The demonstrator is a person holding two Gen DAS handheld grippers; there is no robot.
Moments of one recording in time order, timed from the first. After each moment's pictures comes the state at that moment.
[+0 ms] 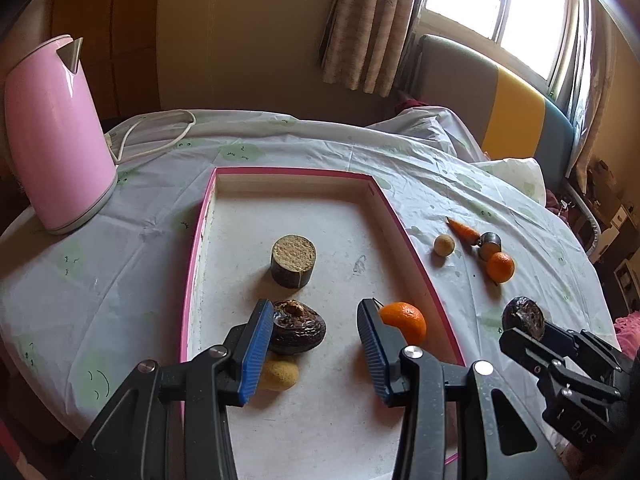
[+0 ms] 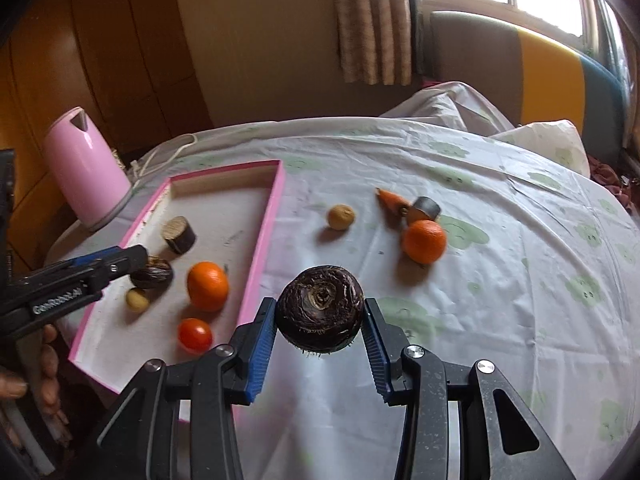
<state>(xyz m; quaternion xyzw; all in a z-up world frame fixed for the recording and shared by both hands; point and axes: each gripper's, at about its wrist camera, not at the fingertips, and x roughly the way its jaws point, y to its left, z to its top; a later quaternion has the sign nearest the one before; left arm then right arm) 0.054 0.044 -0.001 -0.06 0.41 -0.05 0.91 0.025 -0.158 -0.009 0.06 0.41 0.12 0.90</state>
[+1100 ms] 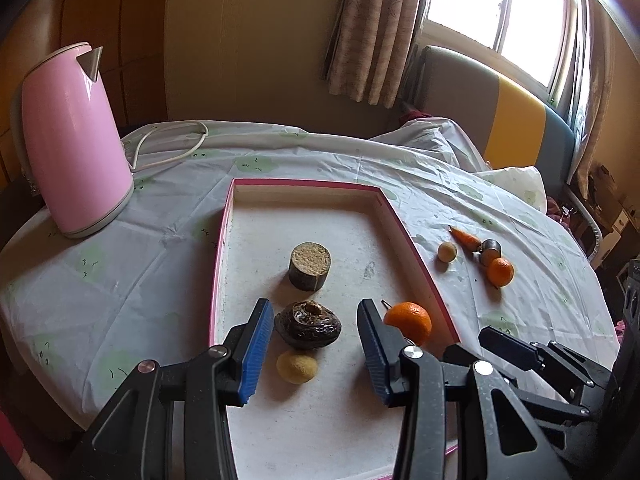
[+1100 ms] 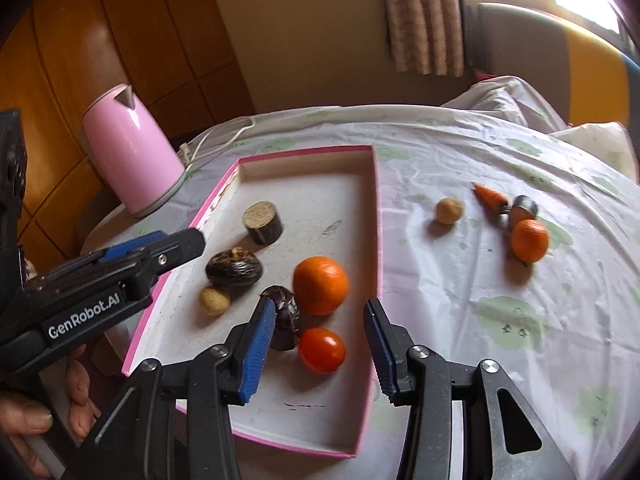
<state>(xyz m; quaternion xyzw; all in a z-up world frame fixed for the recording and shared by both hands) 0.040 0.053 0.008 -0.05 0.40 -0.05 0.91 0.029 -0.110 -0.017 0.07 0.42 0.15 0.89</state>
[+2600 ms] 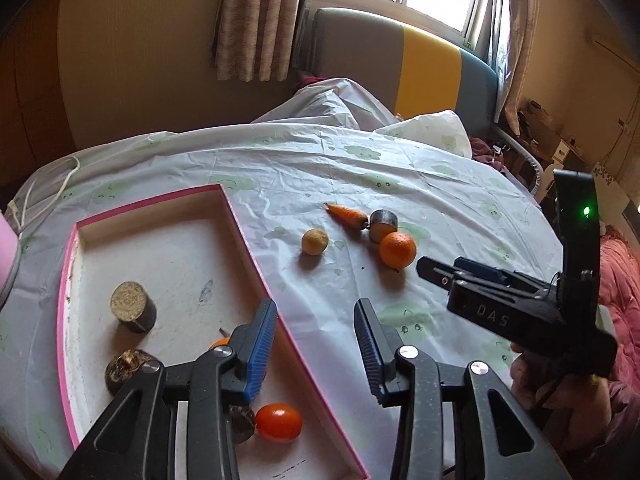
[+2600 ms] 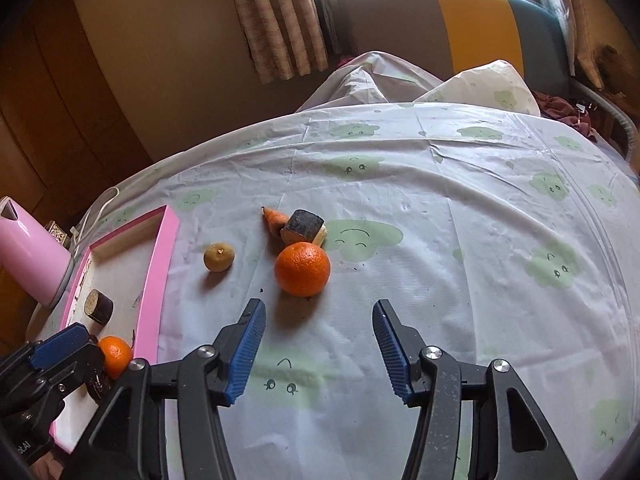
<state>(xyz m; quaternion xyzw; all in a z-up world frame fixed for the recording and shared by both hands) 0.080 -0.064 0.010 0.00 0.43 -0.20 0.88 0.074 -0.253 -0.036 0.14 0.43 -0.01 0.89</state>
